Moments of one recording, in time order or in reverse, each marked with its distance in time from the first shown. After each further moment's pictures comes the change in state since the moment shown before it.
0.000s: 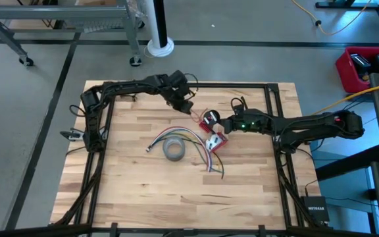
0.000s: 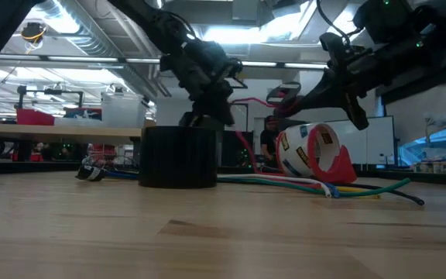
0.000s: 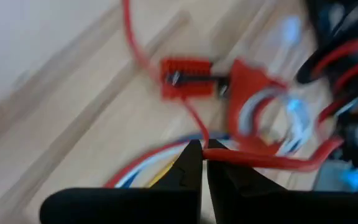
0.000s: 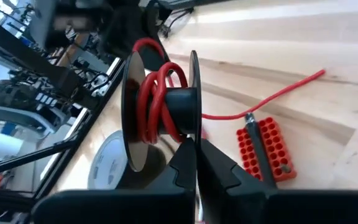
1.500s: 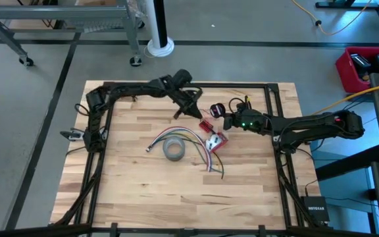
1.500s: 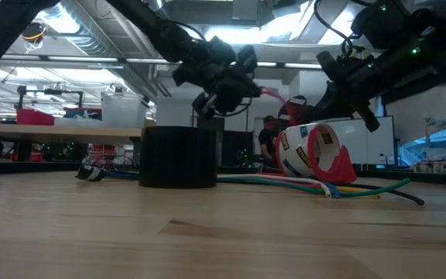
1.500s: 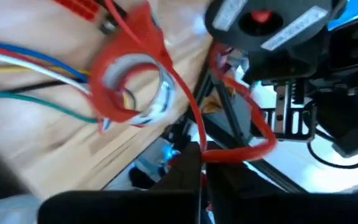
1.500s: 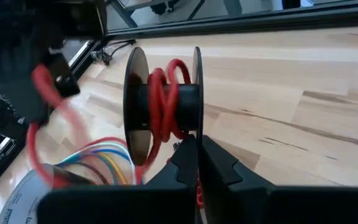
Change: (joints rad) left arm -0.020 0.063 0.001 0.356 0.408 -0.948; right arm 0.000 0.000 0.000 -0.094 0.255 -0.061
